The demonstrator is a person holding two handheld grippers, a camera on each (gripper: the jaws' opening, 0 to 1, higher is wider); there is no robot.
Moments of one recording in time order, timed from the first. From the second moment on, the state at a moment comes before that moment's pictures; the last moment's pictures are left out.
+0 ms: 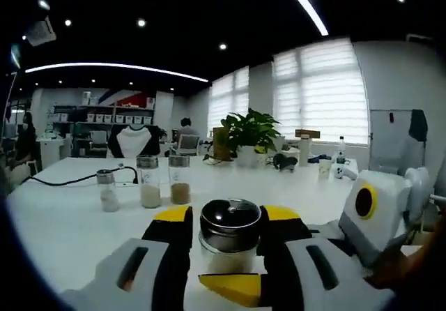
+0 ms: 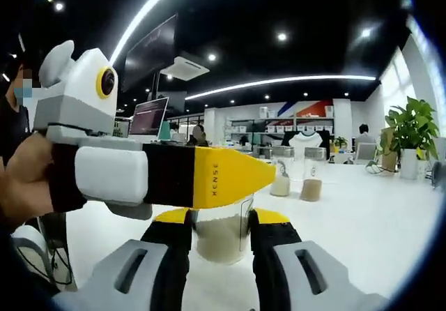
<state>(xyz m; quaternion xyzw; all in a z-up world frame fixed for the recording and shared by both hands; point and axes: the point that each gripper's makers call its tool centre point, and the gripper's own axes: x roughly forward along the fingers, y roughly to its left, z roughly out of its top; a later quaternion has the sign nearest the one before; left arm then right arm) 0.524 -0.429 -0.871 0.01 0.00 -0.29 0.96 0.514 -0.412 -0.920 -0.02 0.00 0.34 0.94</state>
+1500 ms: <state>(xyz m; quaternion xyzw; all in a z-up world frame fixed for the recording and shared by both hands) 0.513 -0.429 -0.870 0.02 0.00 -0.30 0.95 0.505 -0.411 -0.914 -0.01 0.02 0.37 0.93</state>
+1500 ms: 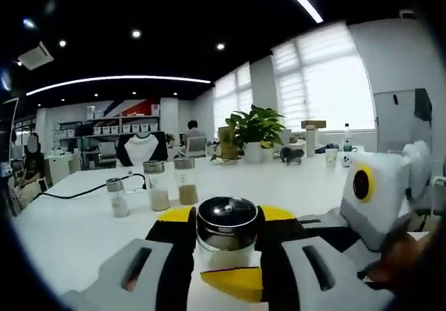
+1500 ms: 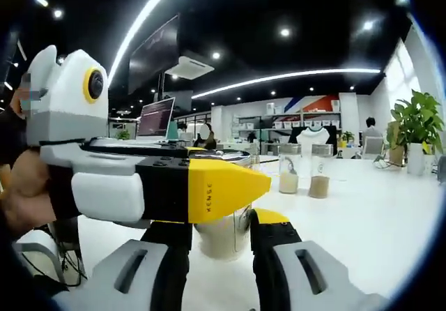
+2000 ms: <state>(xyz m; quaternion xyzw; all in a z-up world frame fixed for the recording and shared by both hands) 0.504 -0.434 -0.853 0.05 -0.01 -0.44 0.90 0.501 -0.412 -0.908 0.00 0.02 0.41 0.91</state>
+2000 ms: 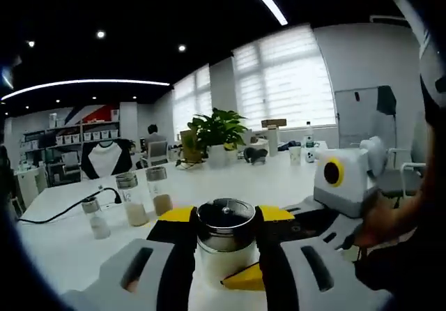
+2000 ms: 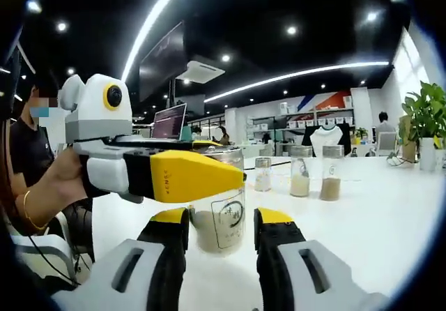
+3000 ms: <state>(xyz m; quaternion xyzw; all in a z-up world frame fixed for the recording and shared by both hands) 0.476 -0.448 -0.865 0.05 0.01 -0.57 0.82 0.487 -0.402 -0.905 0.01 0.02 0.47 0.88</state>
